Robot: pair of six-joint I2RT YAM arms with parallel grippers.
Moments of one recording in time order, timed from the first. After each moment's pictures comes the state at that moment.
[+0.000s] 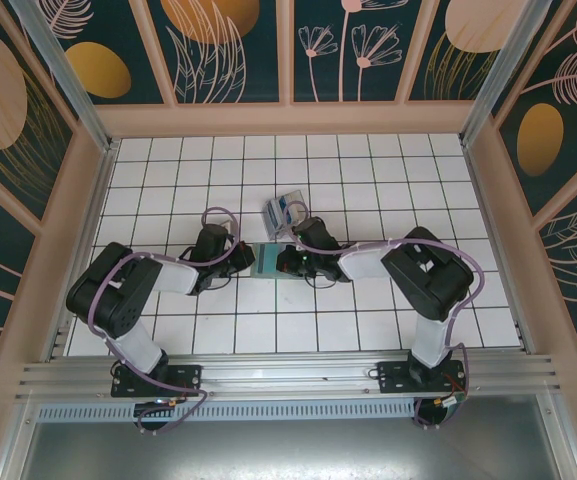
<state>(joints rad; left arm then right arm) -0.47 1.68 0.53 0.42 0.25 -0.79 0.78 1.82 0.85 0.17 -0.29 0.85</state>
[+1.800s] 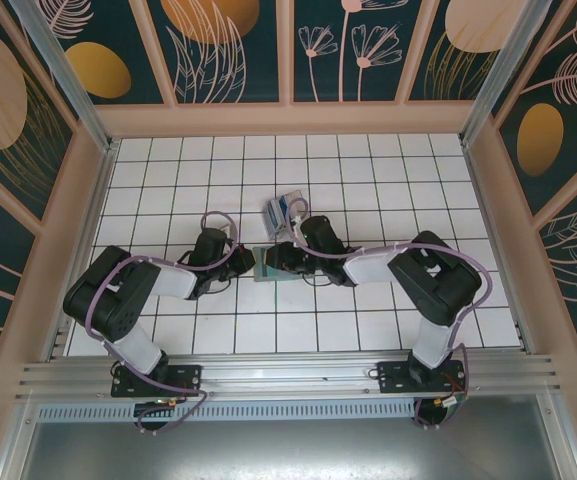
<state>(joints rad) -0.48 1.67 0.49 0.46 0.29 -0.83 0.77 1.80 0.79 0.44 -0.48 0.91</state>
